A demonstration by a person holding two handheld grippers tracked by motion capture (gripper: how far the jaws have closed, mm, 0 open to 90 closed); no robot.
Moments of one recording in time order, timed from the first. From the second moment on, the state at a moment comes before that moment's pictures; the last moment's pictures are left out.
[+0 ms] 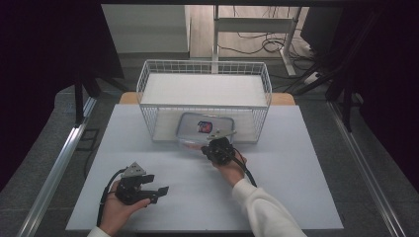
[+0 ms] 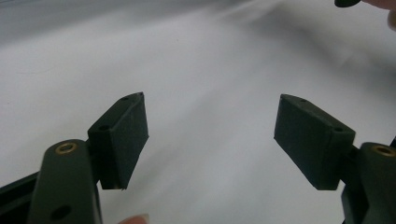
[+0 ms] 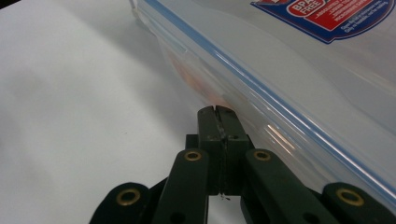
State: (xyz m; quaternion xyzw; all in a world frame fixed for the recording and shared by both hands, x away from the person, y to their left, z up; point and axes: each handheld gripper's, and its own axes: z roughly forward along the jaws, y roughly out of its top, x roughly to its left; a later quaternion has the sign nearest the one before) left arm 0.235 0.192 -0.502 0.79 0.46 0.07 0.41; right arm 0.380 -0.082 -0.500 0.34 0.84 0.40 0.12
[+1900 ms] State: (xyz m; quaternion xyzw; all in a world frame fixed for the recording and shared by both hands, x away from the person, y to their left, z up) left arm 0.247 0.189 -0.500 0.79 0.45 0.07 0.41; right arm 0.347 -0.141 -0.474 0.36 0.83 0.41 0.11
